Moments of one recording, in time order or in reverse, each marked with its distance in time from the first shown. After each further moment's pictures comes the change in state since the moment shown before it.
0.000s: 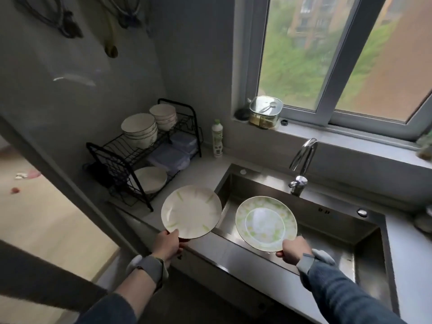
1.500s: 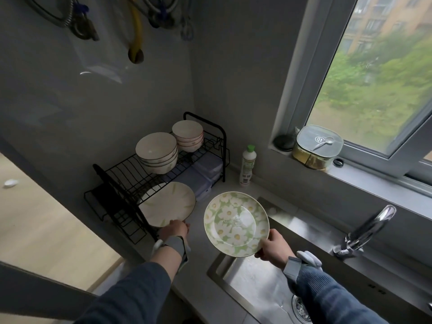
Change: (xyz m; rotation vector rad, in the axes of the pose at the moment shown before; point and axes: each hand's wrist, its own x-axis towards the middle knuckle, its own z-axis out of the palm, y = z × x) left_hand 0.314 0.054 0.016 0.064 0.217 -0.180; right_hand 0.097 -0.206 0.114 -0.164 -0.337 -0.325
